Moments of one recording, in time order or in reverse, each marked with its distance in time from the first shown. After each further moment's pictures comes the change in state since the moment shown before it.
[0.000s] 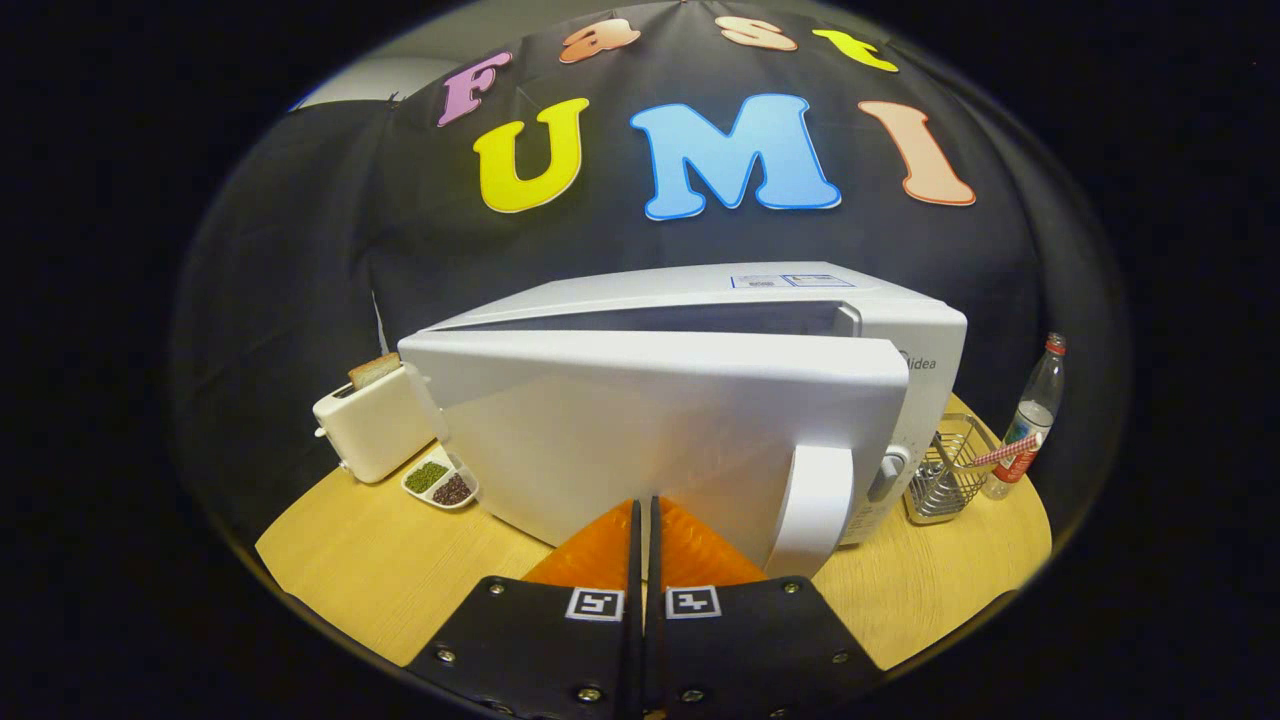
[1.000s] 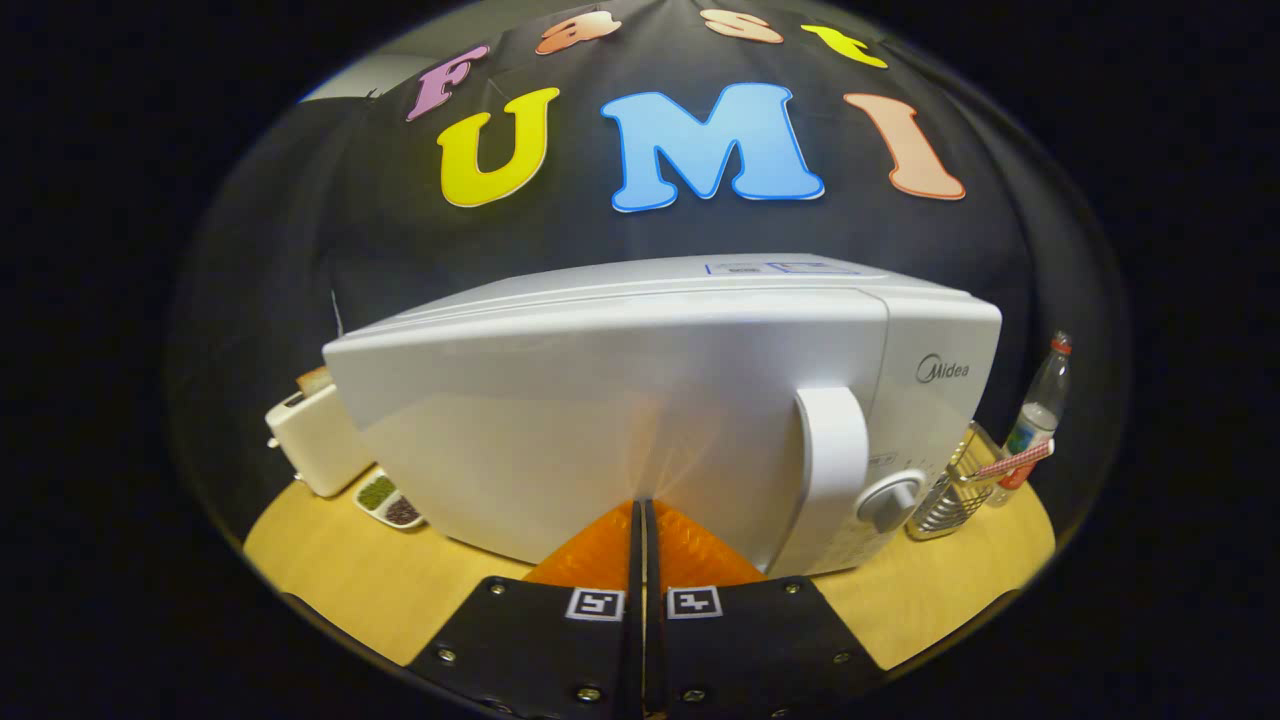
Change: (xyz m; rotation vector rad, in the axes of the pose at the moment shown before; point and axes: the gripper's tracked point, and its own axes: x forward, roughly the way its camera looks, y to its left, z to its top) arm 0.047 -0.024 0.001 0.008 0.007 -0.099
